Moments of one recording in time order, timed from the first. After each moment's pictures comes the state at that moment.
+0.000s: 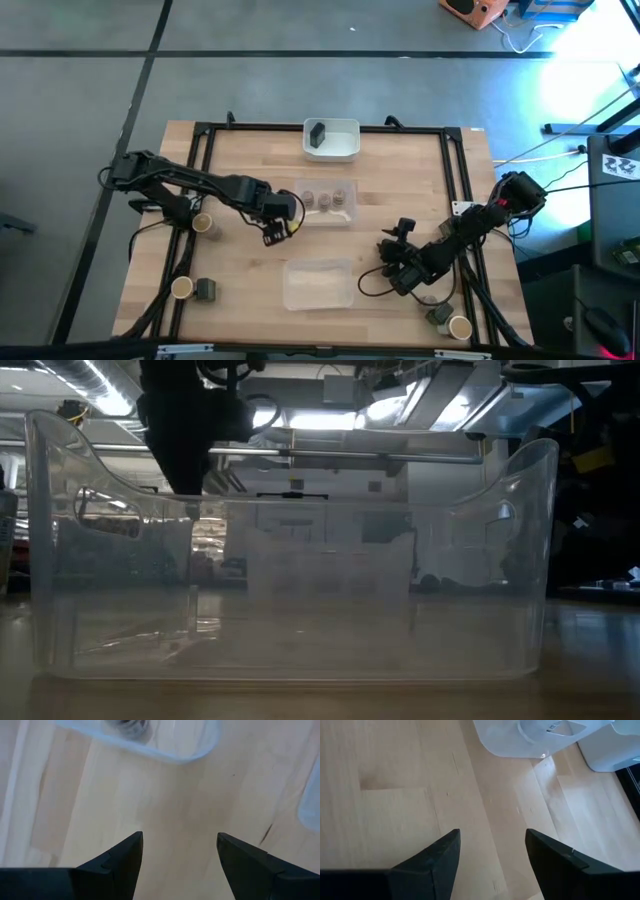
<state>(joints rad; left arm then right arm) -0.10 1.53 1.12 -0.92 -0.18 -0.40 0.66 1.65 0.73 -0.50 0.82 0.72</state>
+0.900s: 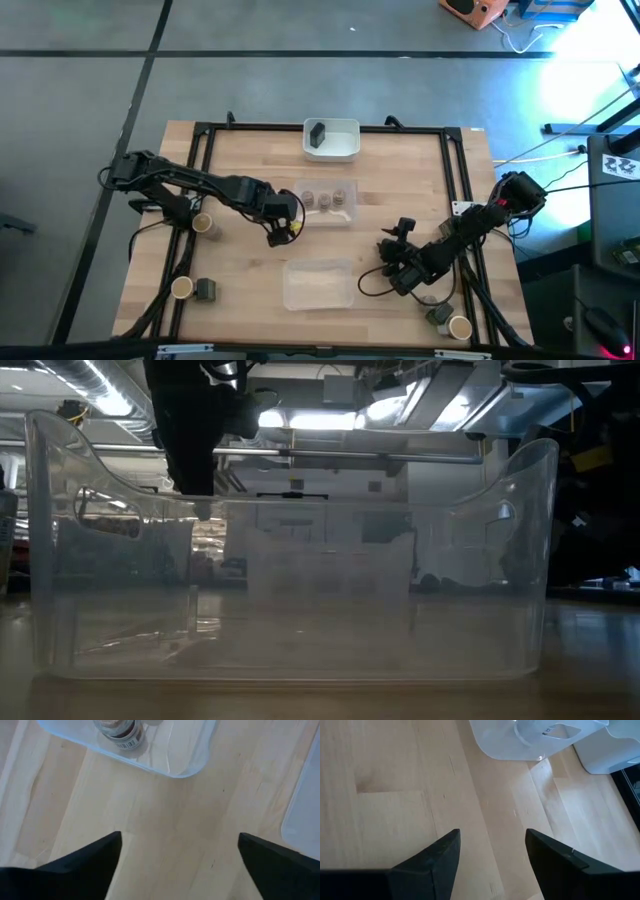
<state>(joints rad) -0.10 1.53 1.12 -0.87 -0.17 -0.46 0.66 1.65 0.73 -0.50 0.84 0.72</state>
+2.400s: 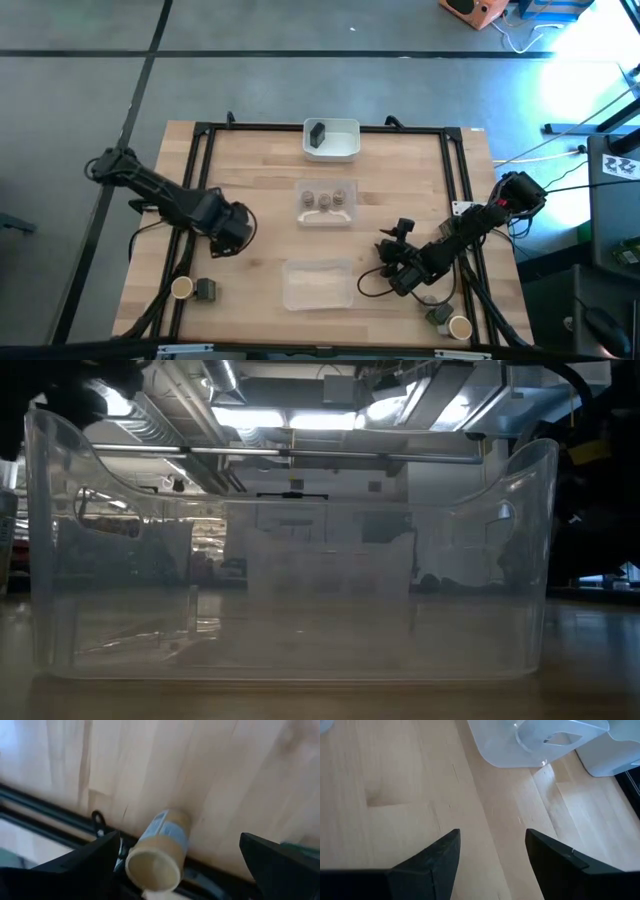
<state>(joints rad) -0.42 1.33 1.12 -1.54 -0.17 -0.71 0.66 1.65 0.73 -0.46 0.85 0.73</state>
